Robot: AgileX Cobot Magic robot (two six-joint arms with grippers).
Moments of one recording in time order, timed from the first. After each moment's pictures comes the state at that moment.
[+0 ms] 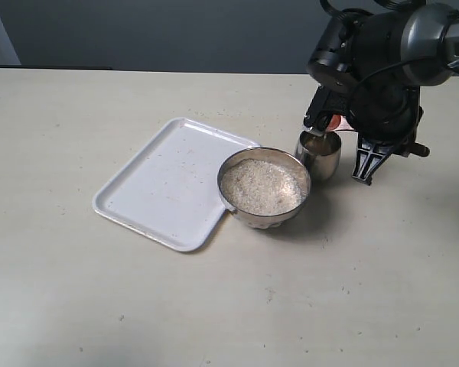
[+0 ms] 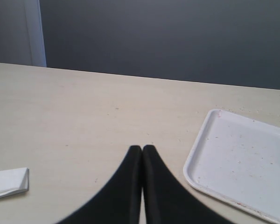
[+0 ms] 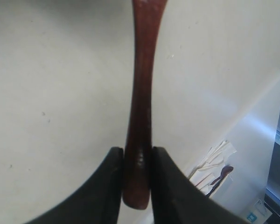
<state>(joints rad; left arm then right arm) -0.13 0.01 0.00 -0.20 0.24 0.06 0.65 1.93 -1.32 -0.73 1.22 -0.08</state>
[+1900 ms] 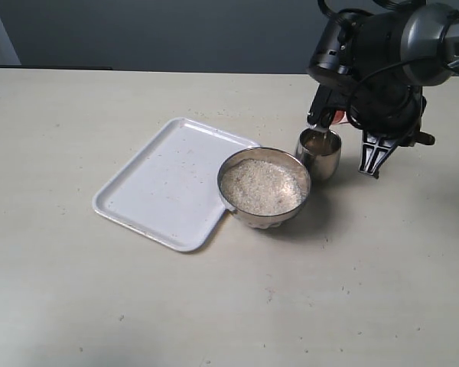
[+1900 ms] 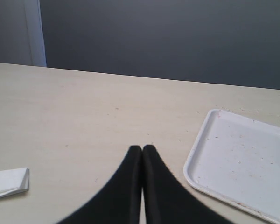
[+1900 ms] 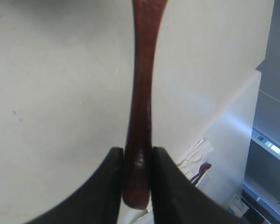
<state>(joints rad) -0.13 0.01 0.00 -0.20 0.24 0.06 0.65 1.93 -1.32 -0.81 1.22 -0.07</state>
